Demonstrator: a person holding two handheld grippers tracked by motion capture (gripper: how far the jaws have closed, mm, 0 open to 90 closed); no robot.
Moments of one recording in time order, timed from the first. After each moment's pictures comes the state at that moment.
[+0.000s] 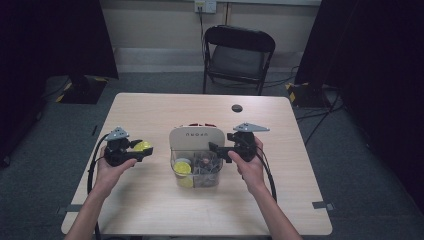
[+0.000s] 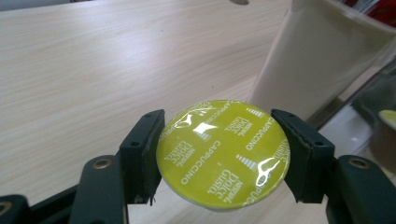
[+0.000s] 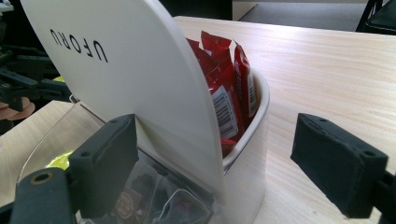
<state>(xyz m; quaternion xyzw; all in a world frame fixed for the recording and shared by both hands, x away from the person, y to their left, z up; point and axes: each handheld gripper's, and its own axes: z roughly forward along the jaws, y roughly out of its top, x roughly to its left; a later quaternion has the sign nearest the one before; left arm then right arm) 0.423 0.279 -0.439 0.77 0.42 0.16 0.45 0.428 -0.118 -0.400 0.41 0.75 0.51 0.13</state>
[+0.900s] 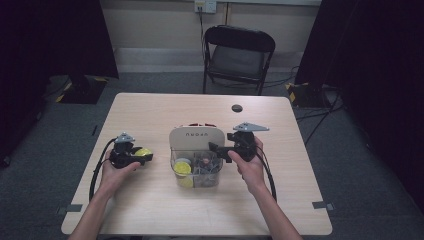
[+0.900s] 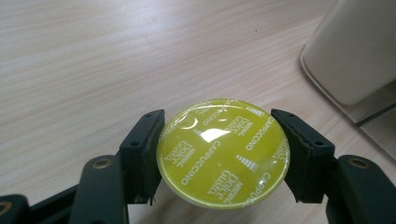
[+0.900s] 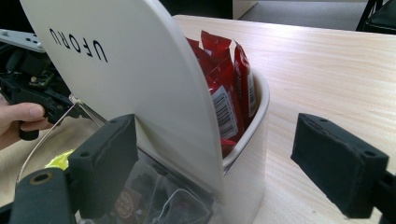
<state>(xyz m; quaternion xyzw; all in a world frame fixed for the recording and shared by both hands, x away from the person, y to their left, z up) 0.442 0.279 -0.482 0.79 0.45 0.14 0.39 0.429 -0.118 -0.400 0.41 0.75 0.50 0.12</state>
